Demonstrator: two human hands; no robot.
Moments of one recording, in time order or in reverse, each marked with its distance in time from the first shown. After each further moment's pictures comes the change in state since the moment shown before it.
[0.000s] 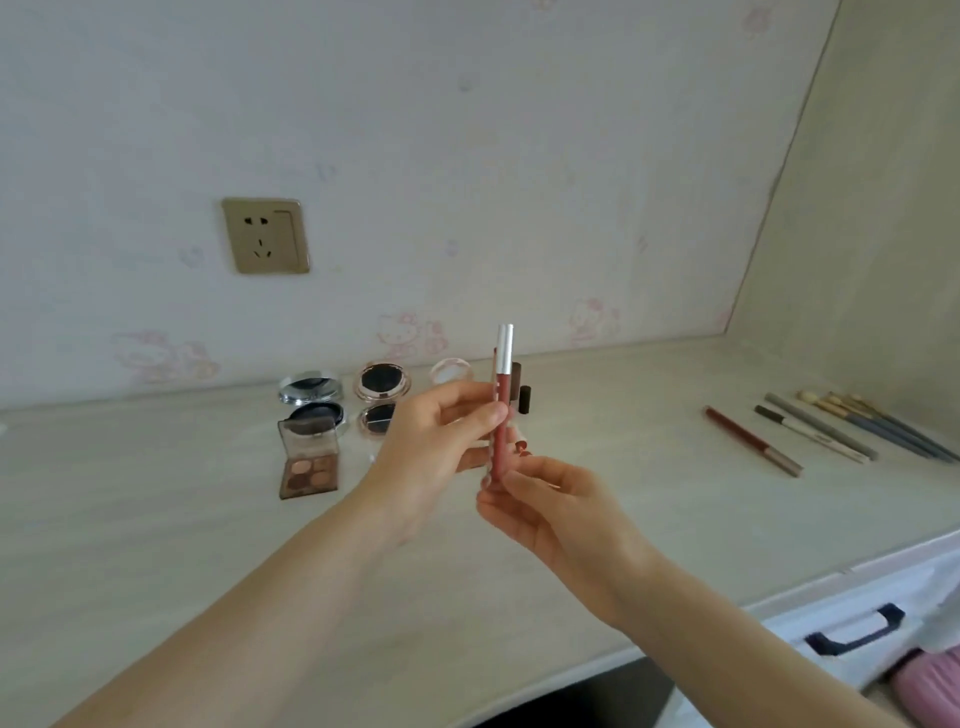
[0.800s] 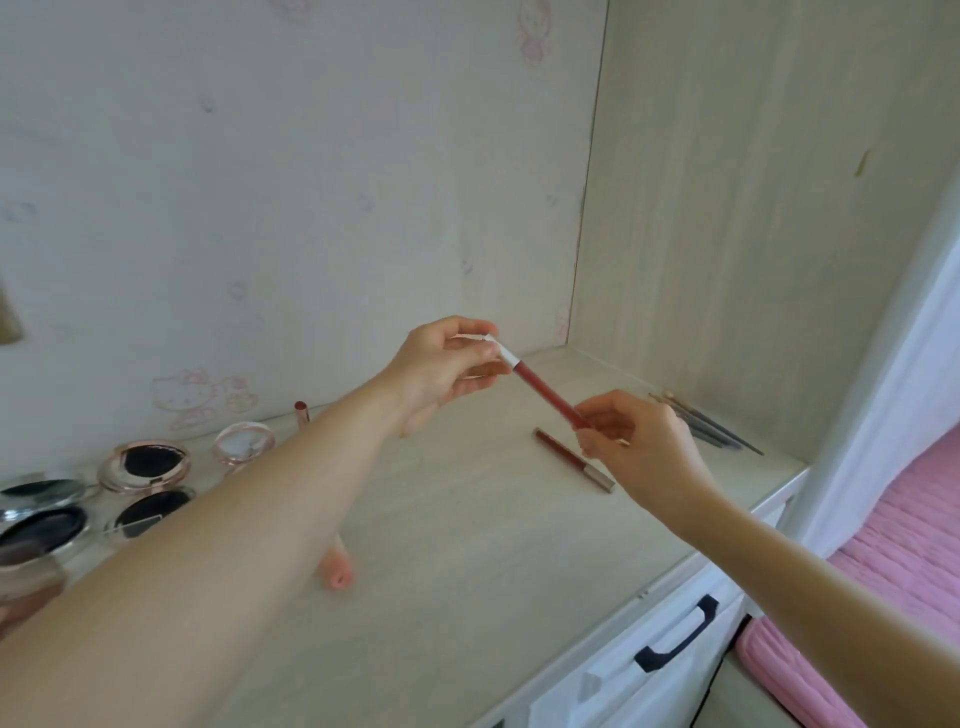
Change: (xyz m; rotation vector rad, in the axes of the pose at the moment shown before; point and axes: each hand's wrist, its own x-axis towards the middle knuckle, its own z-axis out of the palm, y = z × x) left_hand 0.164 -0.001 0.174 -0.009 -0.304 -0.098; right_hand -0.013 -0.152 -0.190 -1.111 0.587 -0.509
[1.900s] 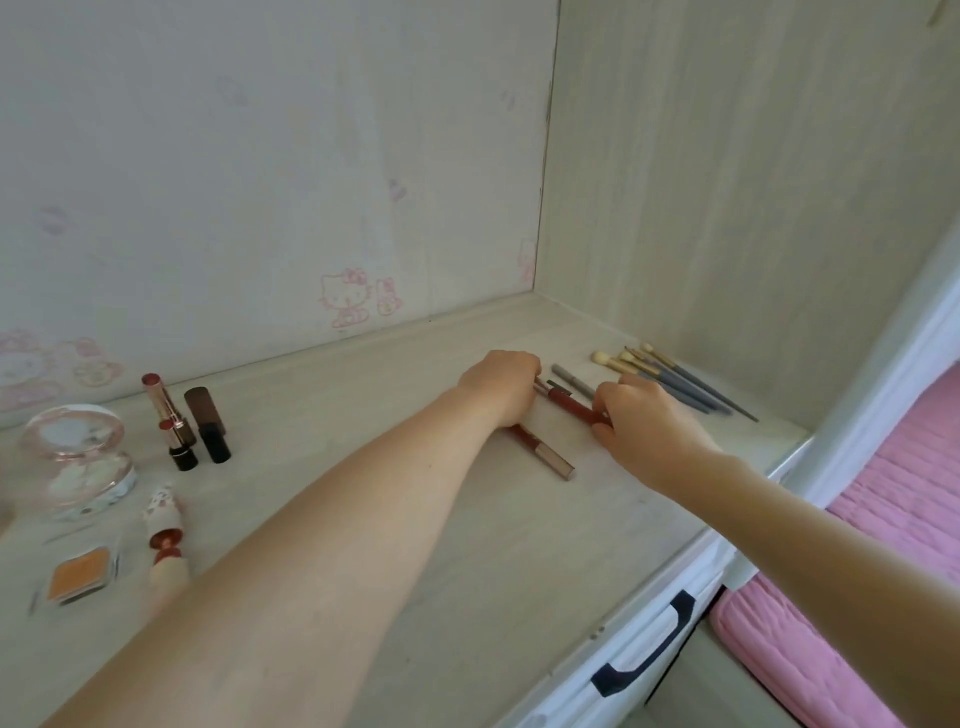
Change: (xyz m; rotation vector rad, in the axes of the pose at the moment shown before) left_hand 0.118 -0.131 0.099 1.400 -0.197 0.005; right_hand 0.073 0.113 -0.012 -0.848 -0.275 -0.025
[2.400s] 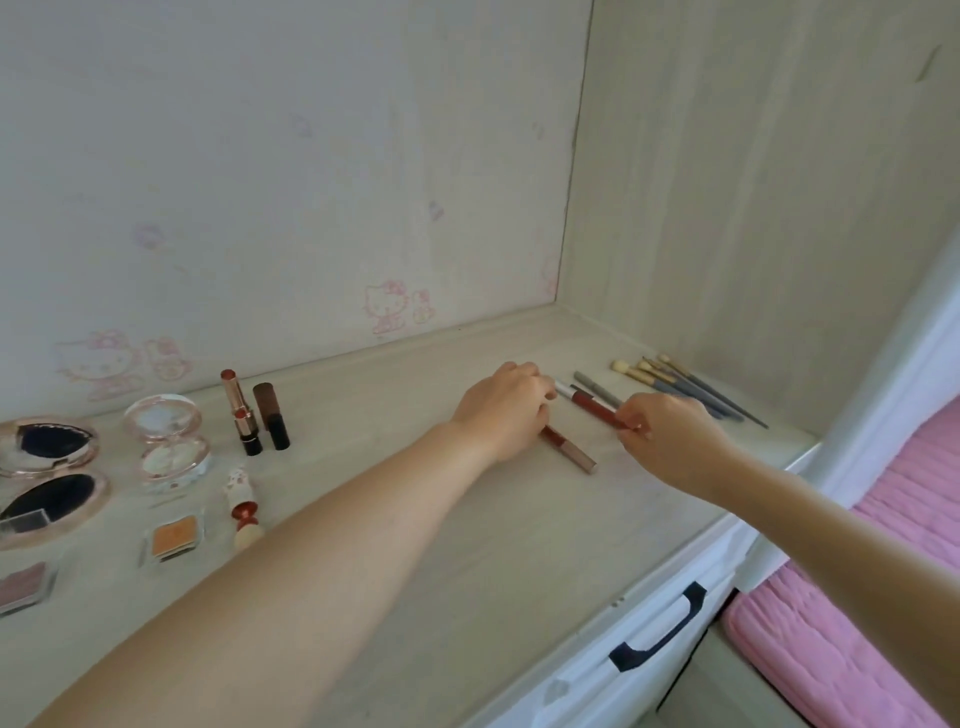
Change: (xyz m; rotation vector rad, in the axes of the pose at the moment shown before) left_hand -0.067 -0.013 -0.016 -0.034 0.176 0.168; right_hand -0.026 -0.007 -0.019 0.162 -0.045 0.034
